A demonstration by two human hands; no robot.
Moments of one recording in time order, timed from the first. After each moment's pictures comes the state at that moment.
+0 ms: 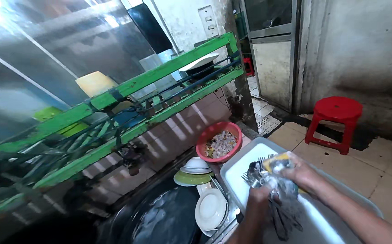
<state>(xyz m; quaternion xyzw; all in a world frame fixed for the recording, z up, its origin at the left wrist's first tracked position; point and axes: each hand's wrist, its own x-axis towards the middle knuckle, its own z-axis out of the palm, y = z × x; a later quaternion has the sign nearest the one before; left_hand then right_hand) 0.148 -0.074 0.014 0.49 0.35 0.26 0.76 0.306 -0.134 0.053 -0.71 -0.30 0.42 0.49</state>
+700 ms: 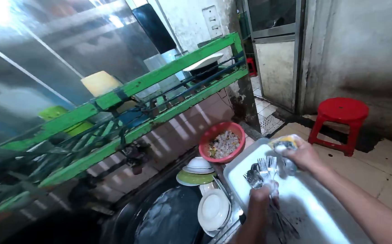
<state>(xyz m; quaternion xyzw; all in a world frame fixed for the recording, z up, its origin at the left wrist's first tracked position) 0.147 -0.066 0.013 0.48 0.35 0.26 0.76 0.332 -0.104 0.077 -0.76 -0.33 0.27 0.49</state>
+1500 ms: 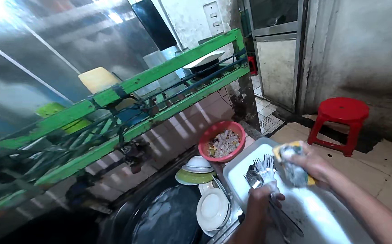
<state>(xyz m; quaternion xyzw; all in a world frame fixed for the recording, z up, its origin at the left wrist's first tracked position) 0.143 -0.061 0.009 0.44 0.36 0.22 0.79 0.325 -0.123 0.071 -0.69 -0.25 0.40 0.54</state>
